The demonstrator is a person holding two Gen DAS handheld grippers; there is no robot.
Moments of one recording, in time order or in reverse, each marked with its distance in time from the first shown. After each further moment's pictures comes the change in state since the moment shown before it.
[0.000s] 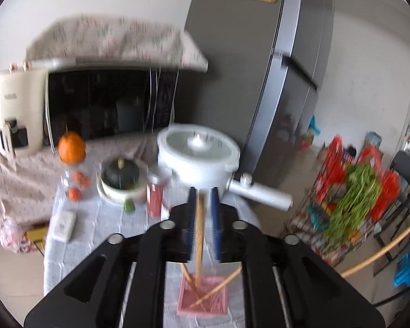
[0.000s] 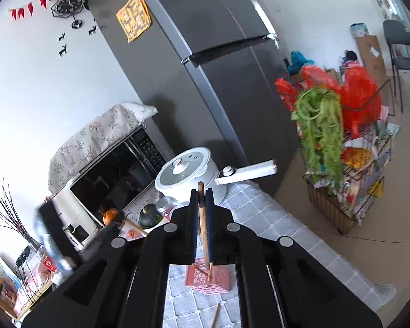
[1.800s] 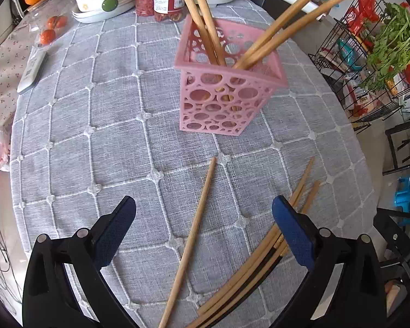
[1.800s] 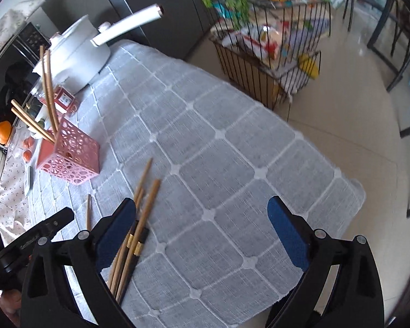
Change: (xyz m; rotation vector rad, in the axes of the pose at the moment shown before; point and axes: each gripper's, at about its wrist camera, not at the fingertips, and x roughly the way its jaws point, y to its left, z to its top) left arm 0.066 0.023 -0.197 0.061 0.762 0.028; right arm 0.053 -0.157 -0.172 0.112 0.545 -0.450
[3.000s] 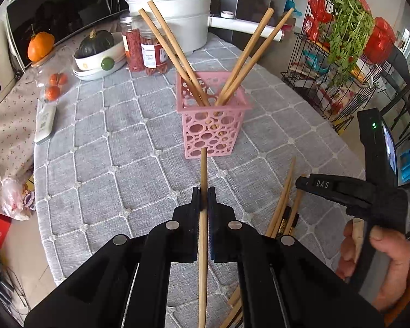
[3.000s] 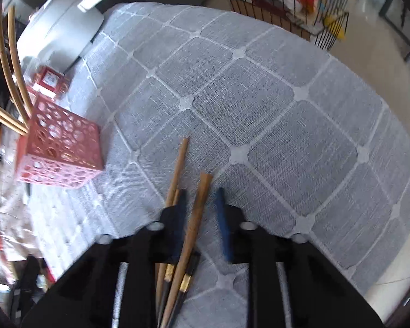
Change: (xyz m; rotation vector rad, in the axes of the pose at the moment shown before) left arm -0.063 0.005 -0.028 0.196 -0.224 0.025; right arm 0.085 0.066 0.004 0.059 0.128 0.023
